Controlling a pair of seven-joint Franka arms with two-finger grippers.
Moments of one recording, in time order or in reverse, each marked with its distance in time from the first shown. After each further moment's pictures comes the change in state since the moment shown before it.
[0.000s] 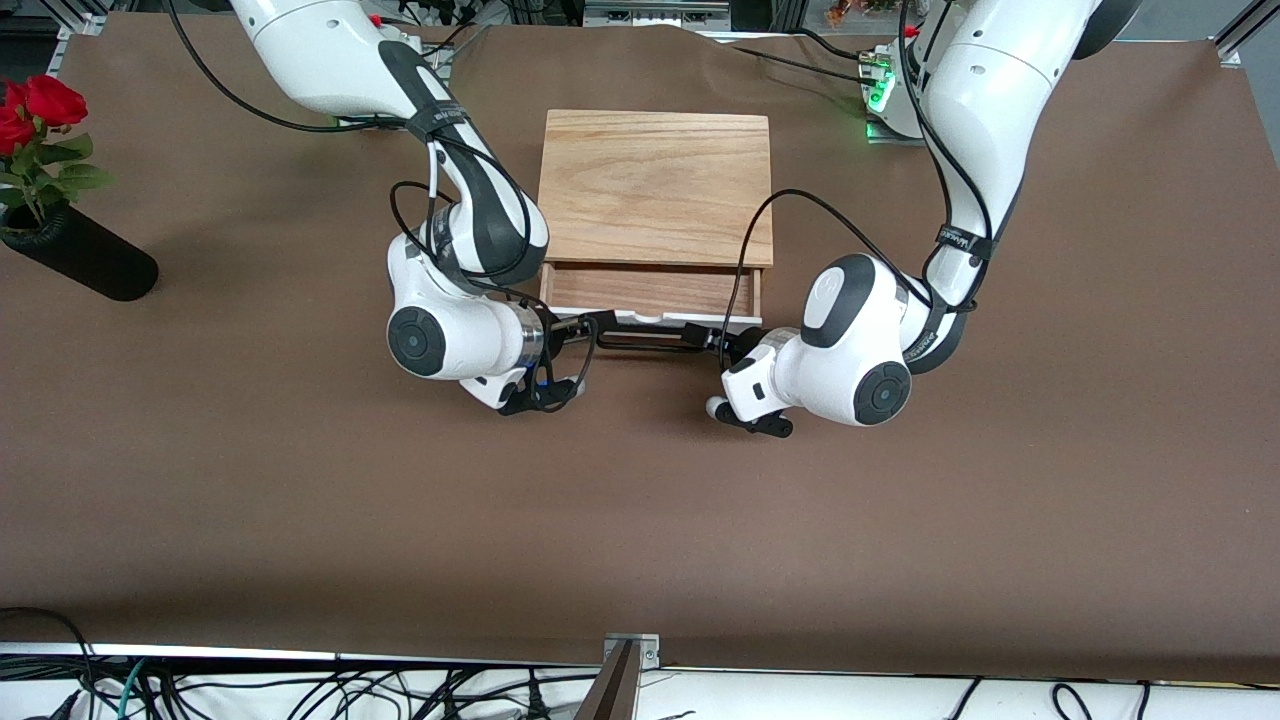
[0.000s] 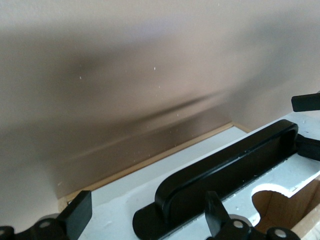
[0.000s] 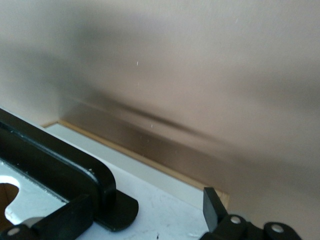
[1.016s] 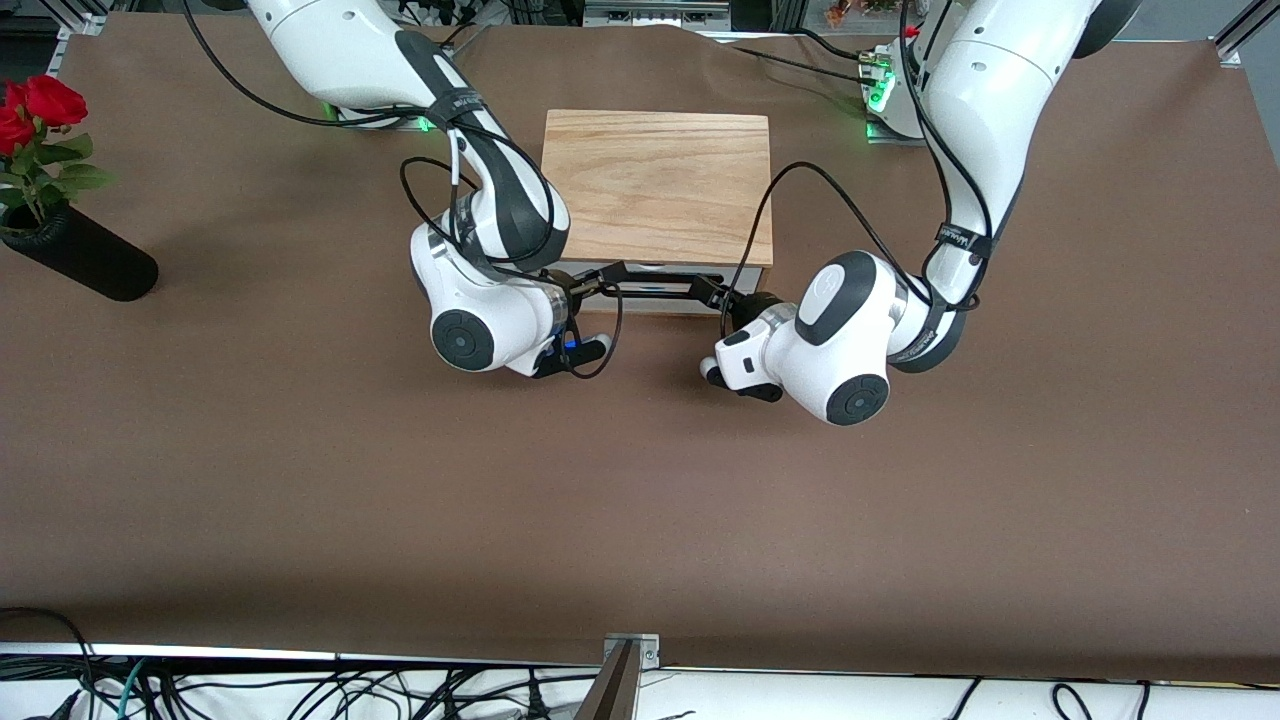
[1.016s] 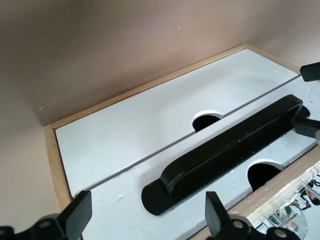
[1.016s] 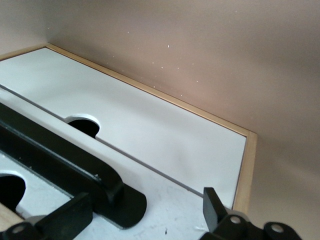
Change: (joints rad) left arm 0.001 -0.003 -0.008 0.001 0.000 -0.263 0.003; right arm 0.024 0.000 0.019 0.001 0.003 -0.202 0.009
